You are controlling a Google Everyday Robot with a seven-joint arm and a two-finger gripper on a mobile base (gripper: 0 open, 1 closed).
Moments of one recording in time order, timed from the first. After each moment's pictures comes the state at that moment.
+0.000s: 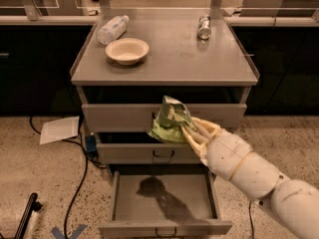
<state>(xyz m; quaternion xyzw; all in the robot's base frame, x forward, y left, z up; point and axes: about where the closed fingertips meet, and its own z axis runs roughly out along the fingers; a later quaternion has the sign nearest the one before) 0.481 -0.086 0.827 -0.35 0.62 0.12 0.69</state>
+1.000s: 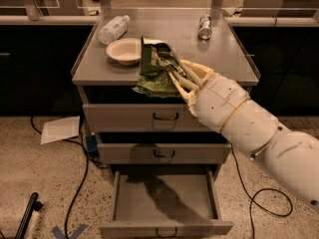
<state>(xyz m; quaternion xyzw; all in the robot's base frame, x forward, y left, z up) 0.513 -0.051 0.973 -0.38 0.52 0.05 0.76</state>
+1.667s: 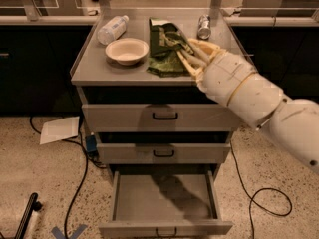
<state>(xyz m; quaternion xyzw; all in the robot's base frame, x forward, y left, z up) 0.558 -0.070 0.994 -0.40 0.51 0.02 0.77</state>
